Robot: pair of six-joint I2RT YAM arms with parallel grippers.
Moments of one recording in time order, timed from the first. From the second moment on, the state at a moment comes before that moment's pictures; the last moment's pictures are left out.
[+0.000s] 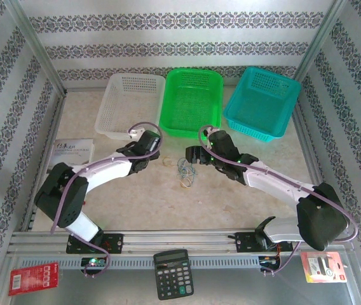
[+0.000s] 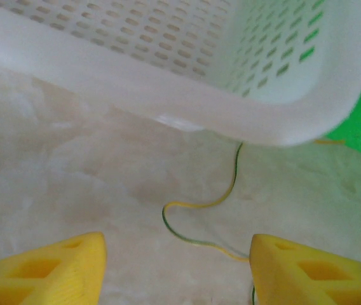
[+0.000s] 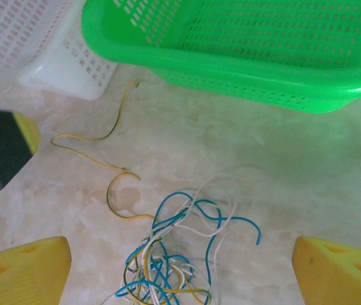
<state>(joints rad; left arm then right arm) -0.58 1.60 0.93 -0.26 -0.45 -0.79 0.62 1.32 0.78 -0.13 -0.03 0.50</state>
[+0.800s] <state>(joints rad) -0.58 1.81 1.05 -0.31 -0.52 -0.72 0.62 1.30 0.74 -0.07 -0.09 0.50</state>
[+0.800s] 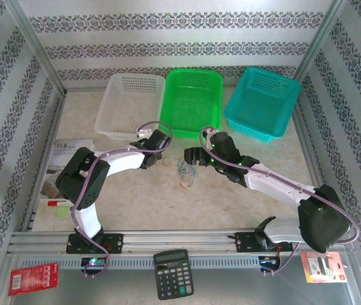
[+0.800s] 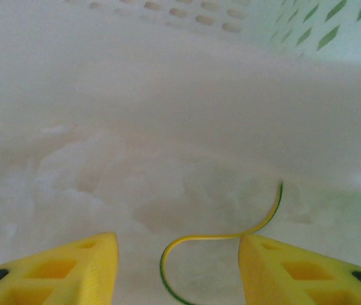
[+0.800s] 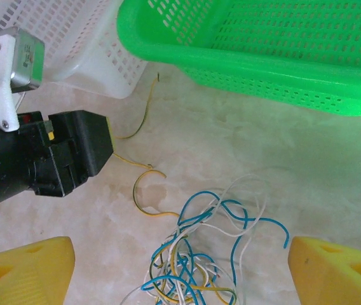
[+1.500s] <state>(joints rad) -0.58 1.86 1.08 -0.31 -0.52 -0.72 0.62 1.30 0.74 -0.07 -0.11 0.50</state>
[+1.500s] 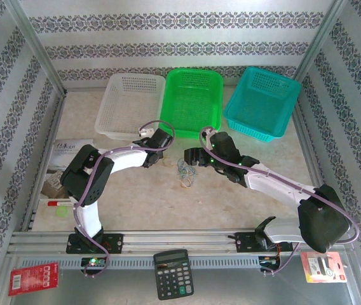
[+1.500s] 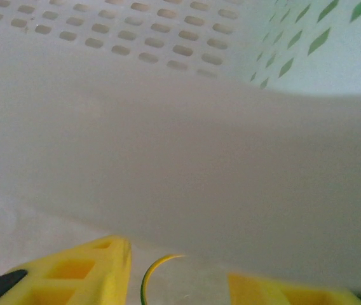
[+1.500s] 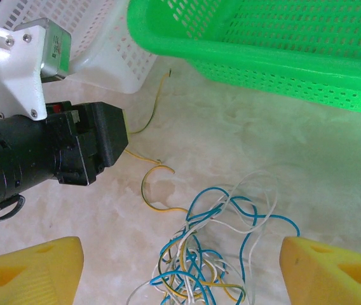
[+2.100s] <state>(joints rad) -0.58 1.80 1.09 -0.37 -0.51 -0.74 0.62 1.30 0.76 -0.06 -0.16 0.51</state>
